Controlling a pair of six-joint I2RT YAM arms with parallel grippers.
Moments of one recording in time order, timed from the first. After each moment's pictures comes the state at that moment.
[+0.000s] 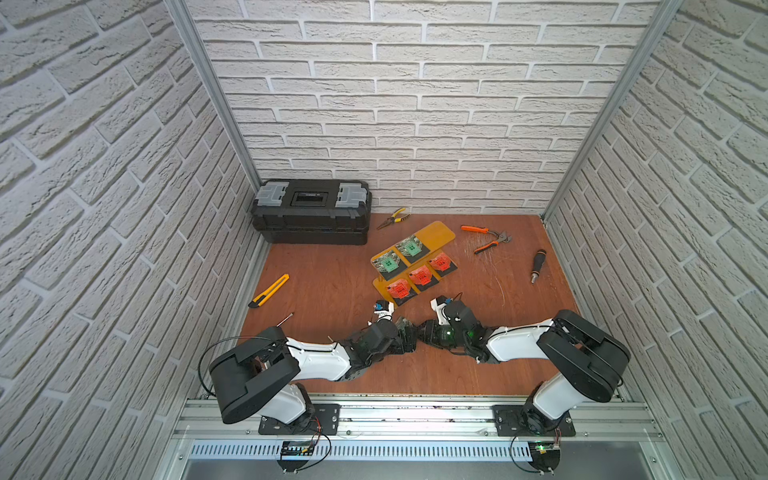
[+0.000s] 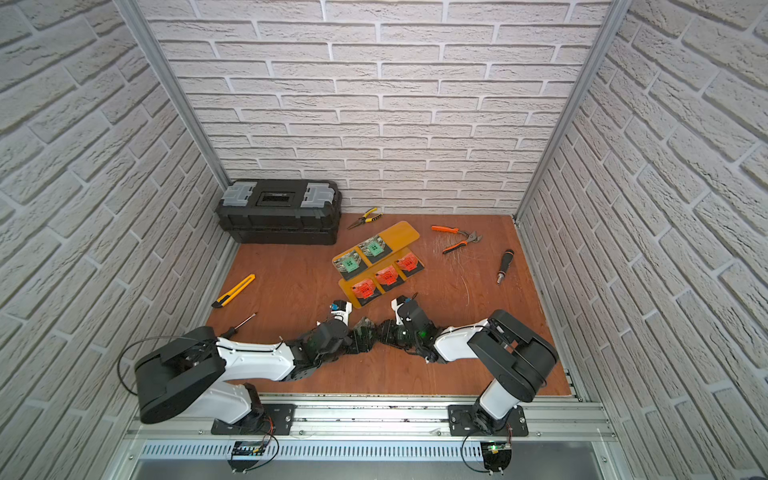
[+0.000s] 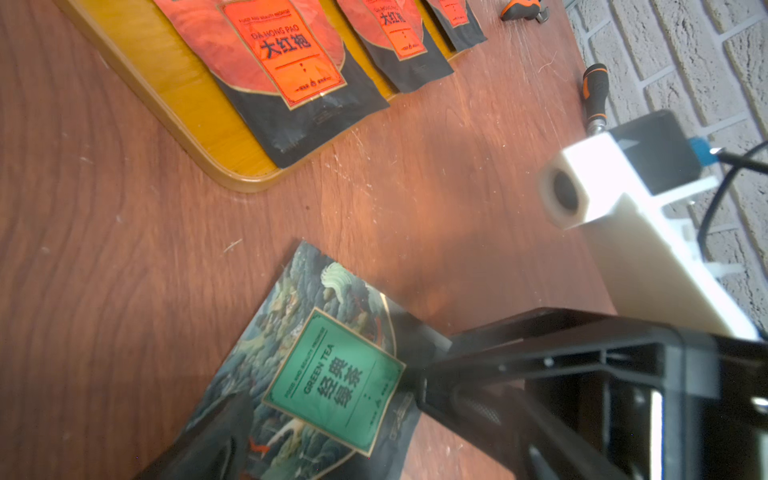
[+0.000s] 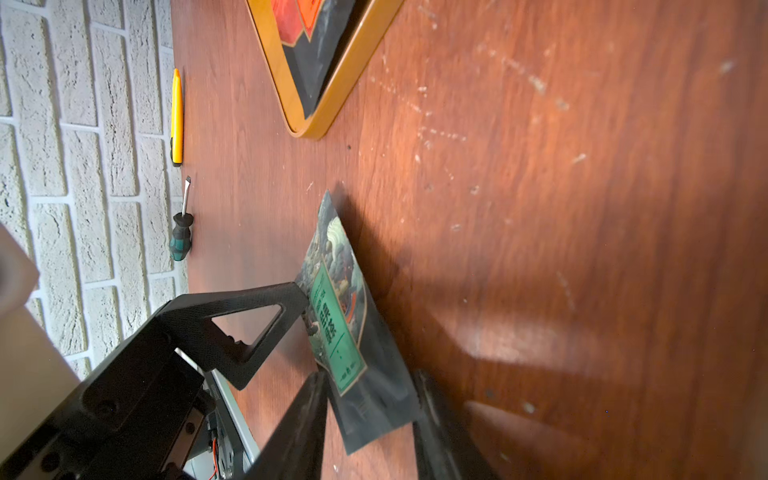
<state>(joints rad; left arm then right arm) -1.00 1.44 0.39 0.40 -0.17 -0.89 0.70 1.61 0.47 0.43 -0.31 1.01</state>
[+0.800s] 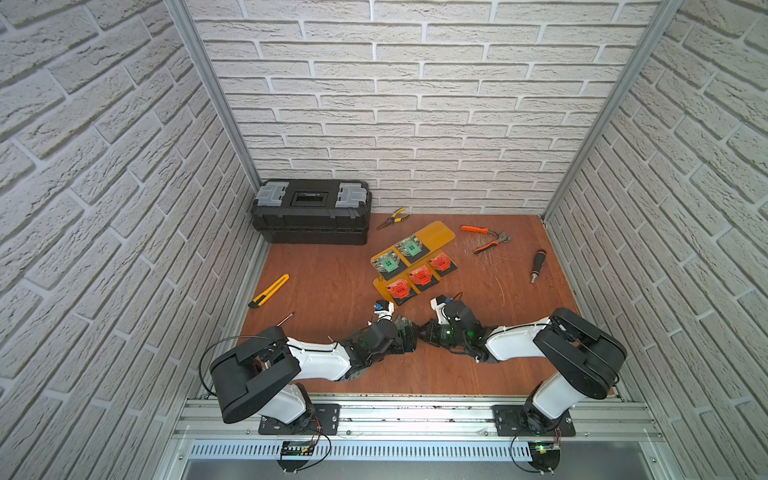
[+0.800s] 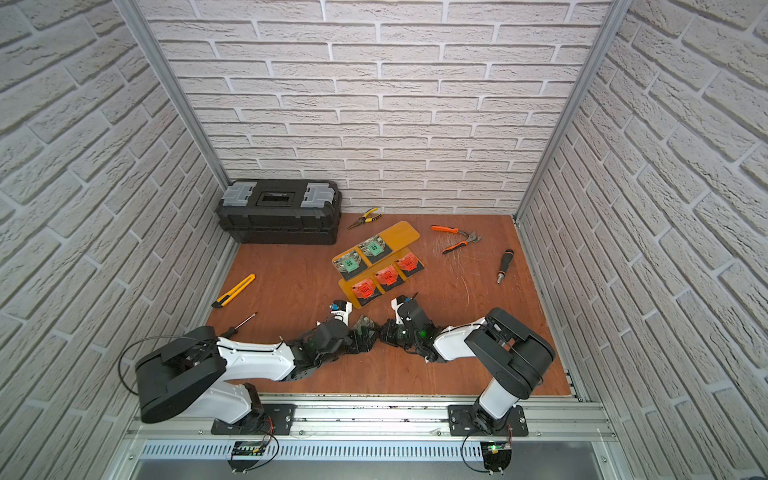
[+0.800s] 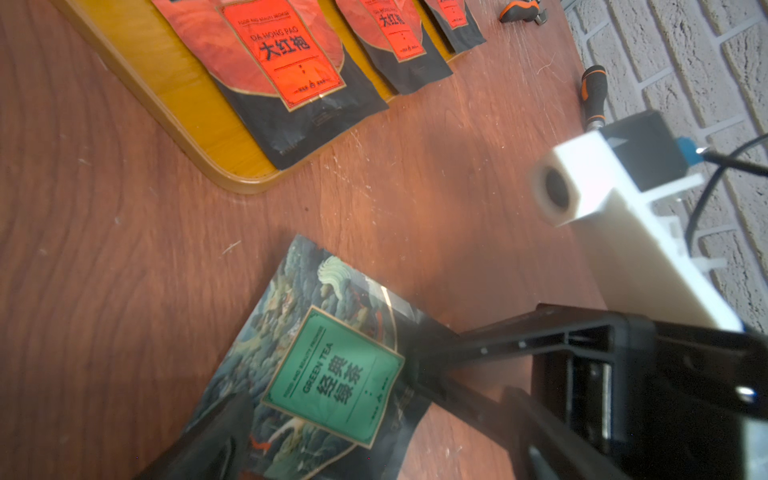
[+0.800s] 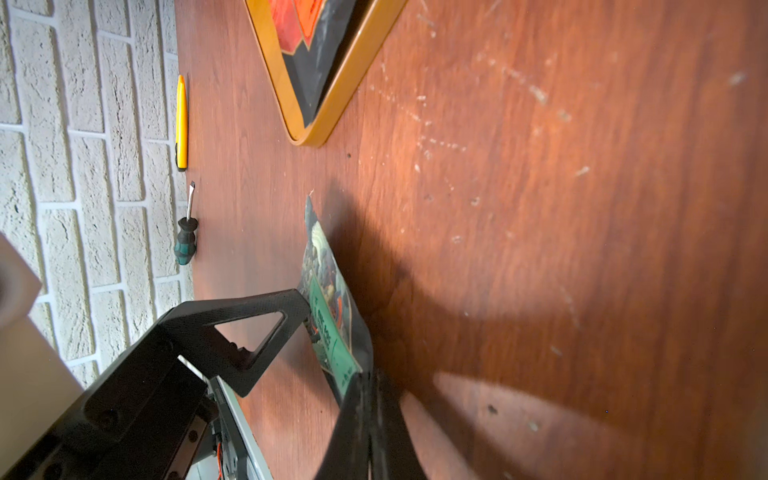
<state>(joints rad) -1.00 1.44 0.39 0.40 -0.18 -0.89 0.69 1.63 0.47 0.46 -0.32 1.01</state>
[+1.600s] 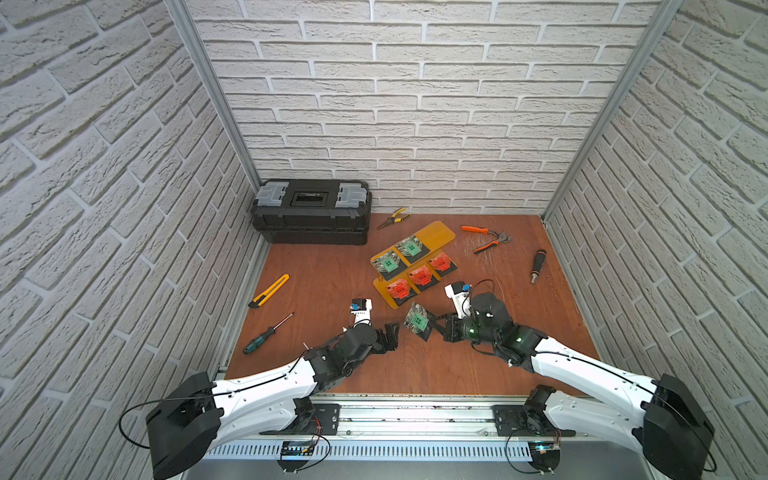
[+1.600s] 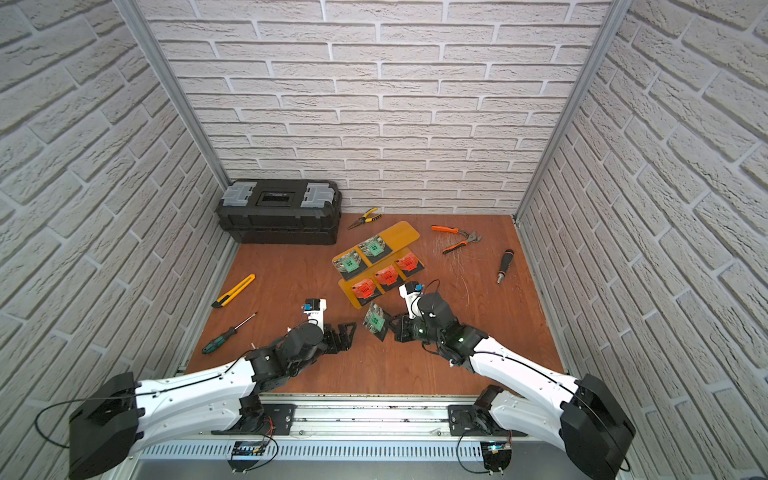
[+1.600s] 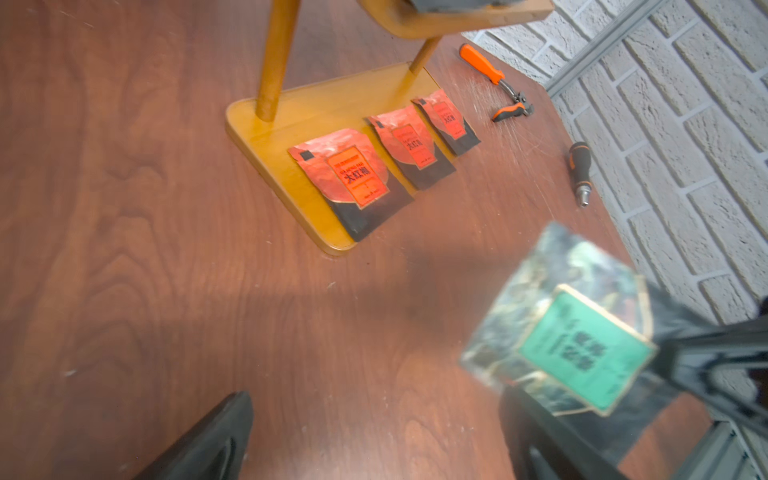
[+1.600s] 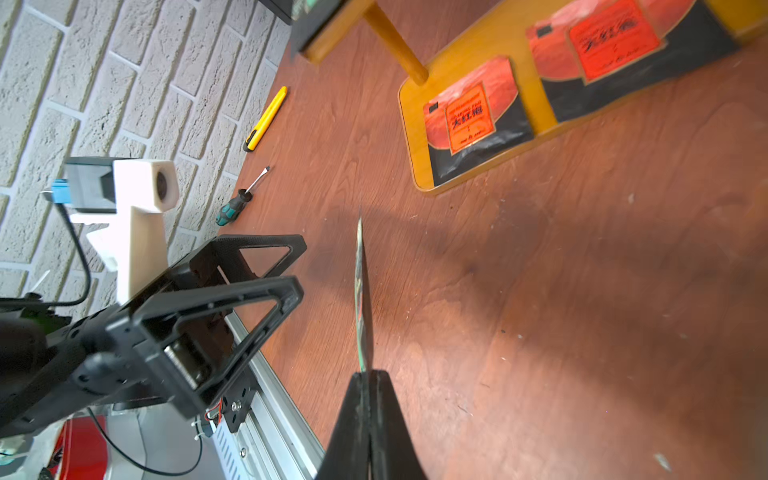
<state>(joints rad) -0.99 0.96 0.31 0.07 -0.36 -0.82 0.67 1.03 0.54 -0.10 -0.26 0.67</state>
